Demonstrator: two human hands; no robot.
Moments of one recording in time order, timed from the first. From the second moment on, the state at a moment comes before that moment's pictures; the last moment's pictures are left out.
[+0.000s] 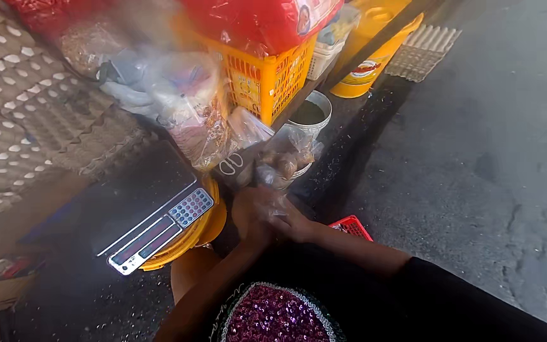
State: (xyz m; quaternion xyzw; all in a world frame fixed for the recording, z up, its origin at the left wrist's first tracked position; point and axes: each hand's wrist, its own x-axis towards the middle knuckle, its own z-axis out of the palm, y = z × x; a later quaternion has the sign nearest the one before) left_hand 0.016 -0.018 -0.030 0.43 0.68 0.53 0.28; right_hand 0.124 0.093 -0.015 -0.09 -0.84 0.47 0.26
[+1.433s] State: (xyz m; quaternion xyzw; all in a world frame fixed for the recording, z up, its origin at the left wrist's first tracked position) left_hand -0.015 -0.067 0.107 0.58 0.69 0.38 0.23; right_hand 0.097 0.085 -0.024 -0.19 -0.94 0.26 -0.12
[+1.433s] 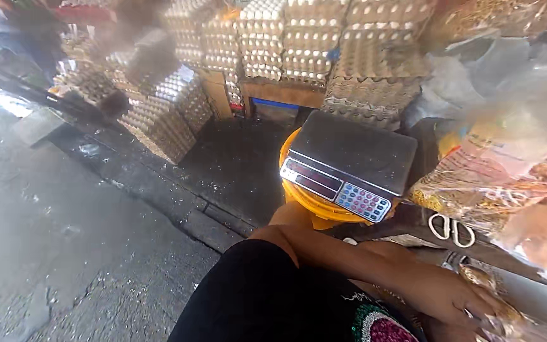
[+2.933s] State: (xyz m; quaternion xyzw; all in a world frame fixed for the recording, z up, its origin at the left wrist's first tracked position) left_hand -0.042 -0.086 0.054 0.52 0.70 0.26 0.41; right_hand 0.096 0.134 -0.031 0.03 -0.93 0.34 0.12
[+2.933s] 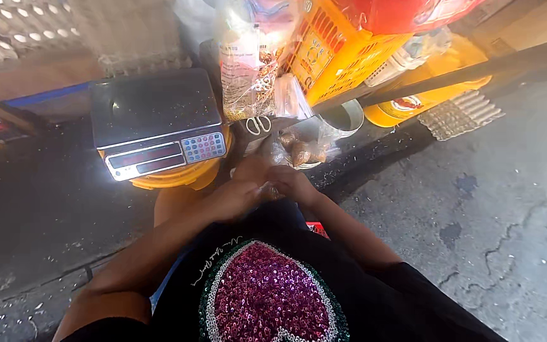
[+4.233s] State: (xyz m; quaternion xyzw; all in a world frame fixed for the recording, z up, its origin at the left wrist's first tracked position) left_hand -0.025 -0.030 0.055 -0.01 0.50 0.65 0.57; right_hand 0.101 0.118 -0.014 -0.13 -0.81 0.57 0.08
